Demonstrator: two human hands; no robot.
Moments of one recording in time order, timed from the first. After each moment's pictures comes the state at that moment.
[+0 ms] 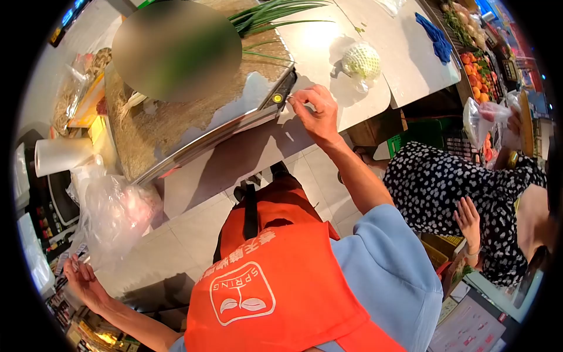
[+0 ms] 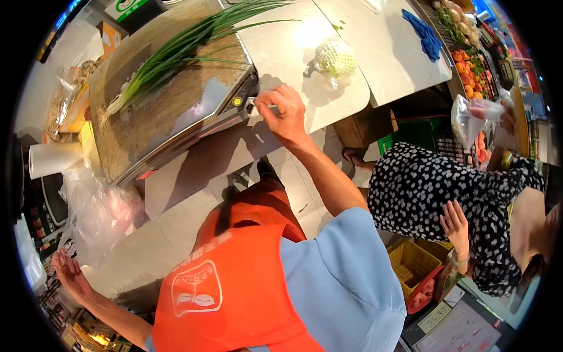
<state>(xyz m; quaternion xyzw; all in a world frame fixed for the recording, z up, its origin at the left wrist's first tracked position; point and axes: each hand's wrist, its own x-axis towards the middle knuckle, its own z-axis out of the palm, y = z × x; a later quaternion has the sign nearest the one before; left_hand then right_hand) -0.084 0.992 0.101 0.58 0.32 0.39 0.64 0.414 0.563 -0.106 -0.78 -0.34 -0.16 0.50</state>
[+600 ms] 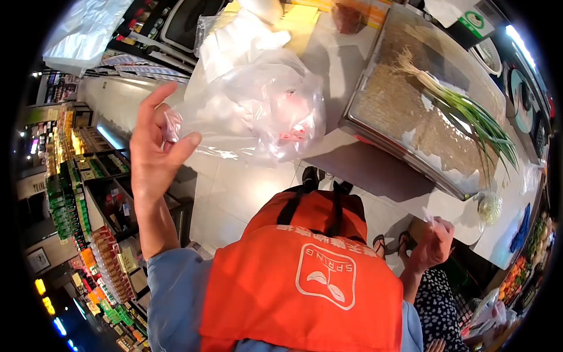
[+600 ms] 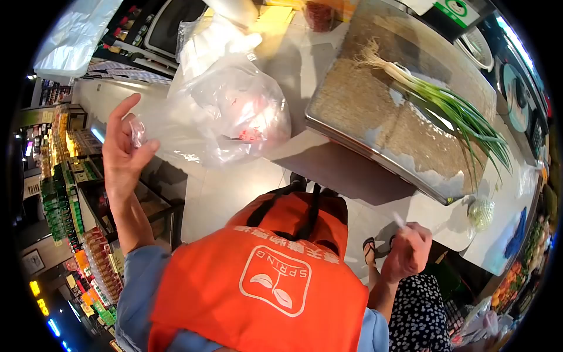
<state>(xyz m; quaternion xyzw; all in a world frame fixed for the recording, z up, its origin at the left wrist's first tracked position) -0.050 0.919 0.116 0.77 0.46 0.32 0.32 0.274 0.592 -0.025 -0.74 -0.40 0.01 0.54</state>
